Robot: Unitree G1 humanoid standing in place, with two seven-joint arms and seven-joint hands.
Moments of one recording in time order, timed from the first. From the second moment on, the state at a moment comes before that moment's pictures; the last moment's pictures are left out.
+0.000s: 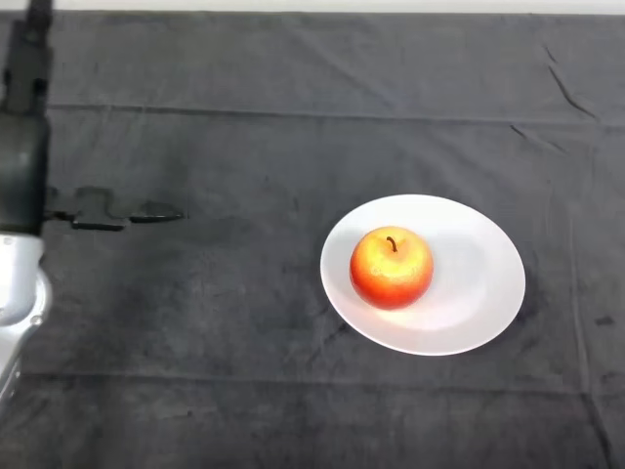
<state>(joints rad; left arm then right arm) -0.36 0.63 -0.15 0.45 -0.13 -0.57 0.42 -0.52 -0.59 -1.10 1.21 1.00 0.06 0.37</state>
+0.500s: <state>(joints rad) -0.20 0.68 0.12 0.40 -0.18 -0.61 0.46 -0.52 -0.59 -1.09 1.21 1.00 0.06 0.37</state>
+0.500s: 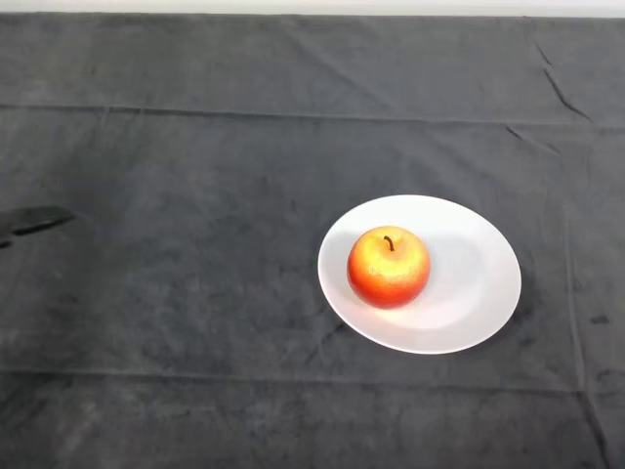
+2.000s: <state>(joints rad) -0.17 0.66 0.34 0.49 -0.19 -0.68 0.42 -0.52 -0.59 -1.09 1.21 1.00 0.06 0.37</state>
